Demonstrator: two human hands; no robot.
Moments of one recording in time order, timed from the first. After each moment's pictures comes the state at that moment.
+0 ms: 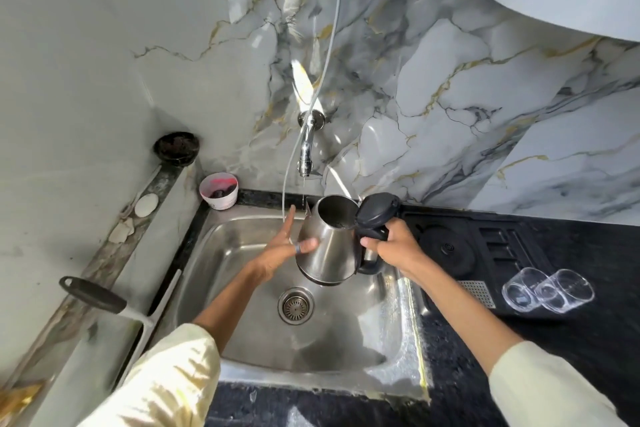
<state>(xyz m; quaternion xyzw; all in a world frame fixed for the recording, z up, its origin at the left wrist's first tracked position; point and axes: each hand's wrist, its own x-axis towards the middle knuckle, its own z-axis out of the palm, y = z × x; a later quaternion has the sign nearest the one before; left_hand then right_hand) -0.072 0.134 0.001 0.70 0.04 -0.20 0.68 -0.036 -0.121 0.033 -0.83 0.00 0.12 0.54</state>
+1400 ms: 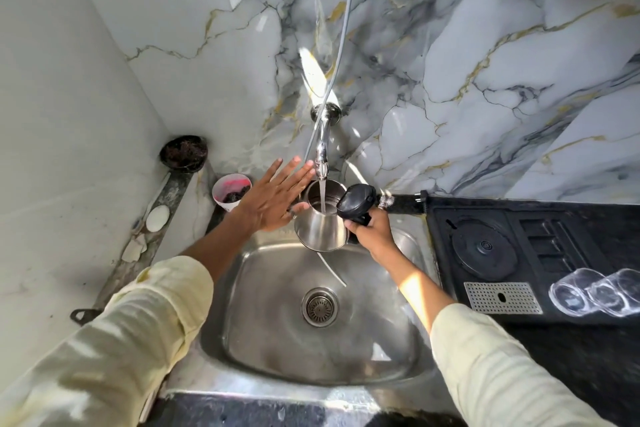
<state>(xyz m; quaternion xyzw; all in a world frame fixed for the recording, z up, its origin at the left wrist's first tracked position) 0.052 0.224 0.014 0.96 -0.24 0.05 -0.16 0.033 -0.028 -0.025 -0.78 0.06 0.06 0.62</state>
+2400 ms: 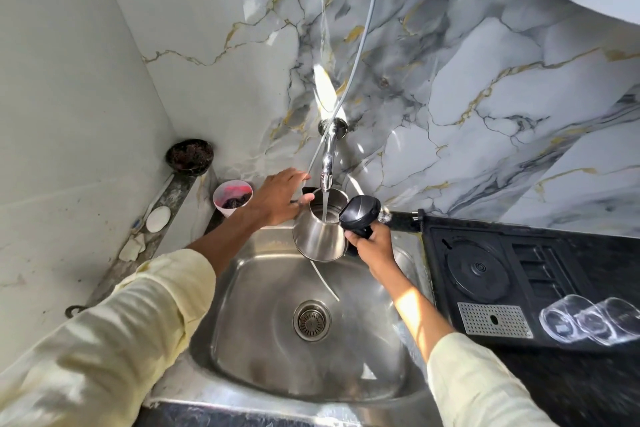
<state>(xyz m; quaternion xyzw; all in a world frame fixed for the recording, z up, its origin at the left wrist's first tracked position) 0.059 0.219 0.033 0.97 -0.15 0.03 0.17 0.025 -0.024 -0.019 -0.76 0.06 0.04 0.65</state>
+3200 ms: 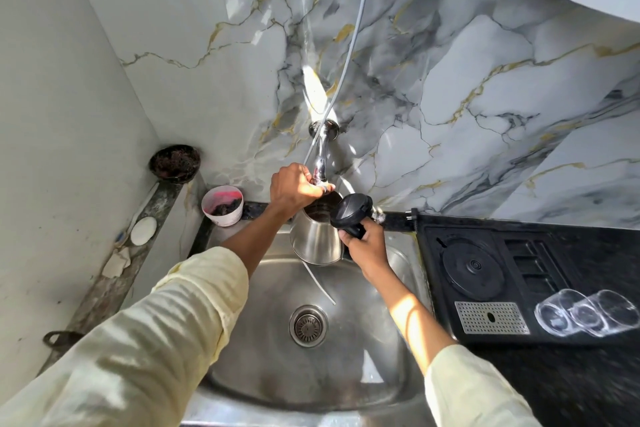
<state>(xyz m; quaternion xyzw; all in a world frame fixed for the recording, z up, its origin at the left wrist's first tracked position) 0.098 0.159 0.055 0.93 0.15 0.02 0.34 0.031 -0.015 -0.015 -0.78 0.05 0.00 0.62</state>
